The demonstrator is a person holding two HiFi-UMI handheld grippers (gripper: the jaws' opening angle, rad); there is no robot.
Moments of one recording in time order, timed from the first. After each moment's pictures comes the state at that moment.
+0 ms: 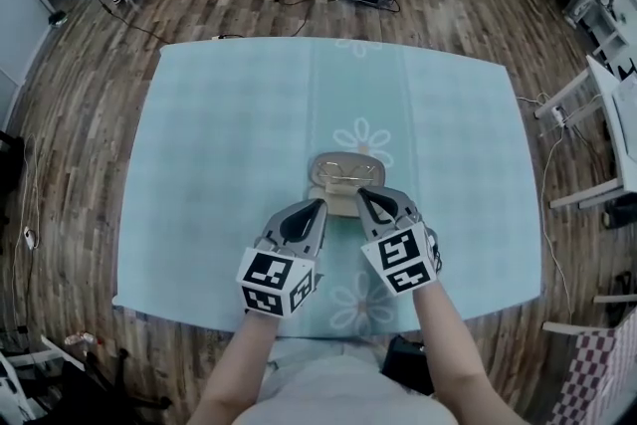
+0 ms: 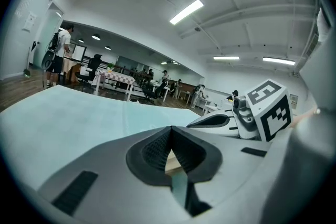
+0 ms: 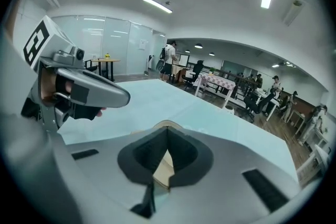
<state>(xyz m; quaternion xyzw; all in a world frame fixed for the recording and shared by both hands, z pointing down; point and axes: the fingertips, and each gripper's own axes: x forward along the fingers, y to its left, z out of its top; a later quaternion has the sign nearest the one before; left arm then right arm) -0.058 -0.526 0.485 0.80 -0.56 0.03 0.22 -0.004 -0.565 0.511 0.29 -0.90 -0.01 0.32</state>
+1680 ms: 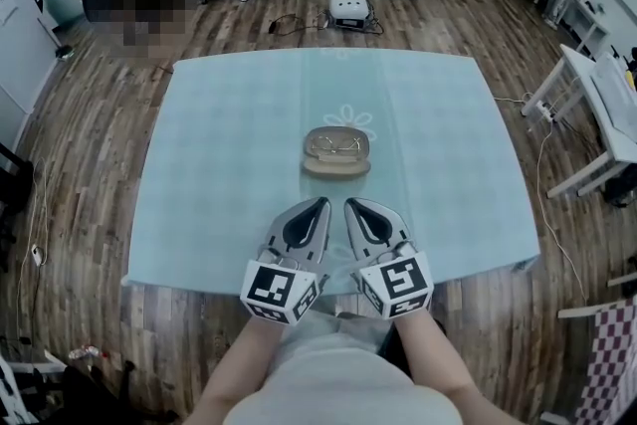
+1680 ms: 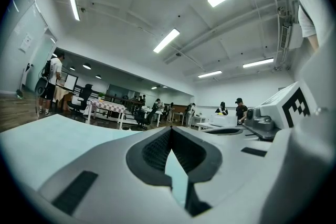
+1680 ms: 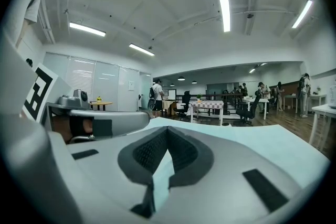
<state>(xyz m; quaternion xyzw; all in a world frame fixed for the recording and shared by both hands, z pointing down) -0.004 -0.410 0.410 0.83 -0.55 -0.05 0.07 0.032 -0.423 0.425 0.36 -0.93 0.02 0.08</state>
